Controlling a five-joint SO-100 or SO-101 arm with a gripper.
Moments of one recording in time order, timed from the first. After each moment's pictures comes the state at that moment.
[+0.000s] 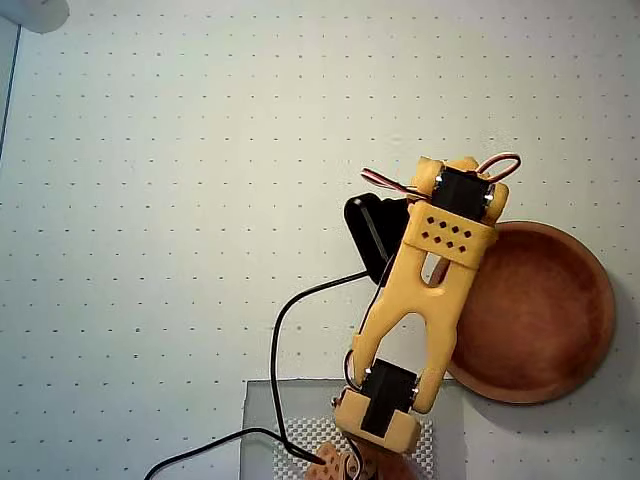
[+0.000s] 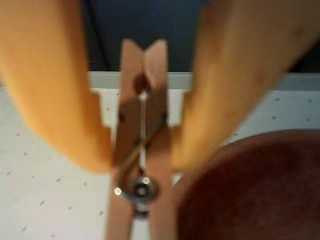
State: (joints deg) arm 25.9 99.3 72.9 100.9 -42.6
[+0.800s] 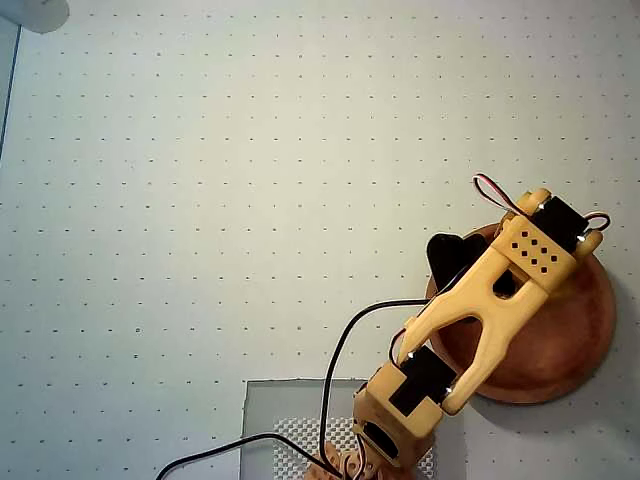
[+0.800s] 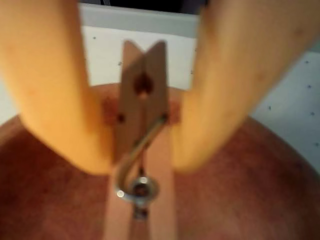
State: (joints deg) arm 44.4 88.9 78.7 100.9 -55.1
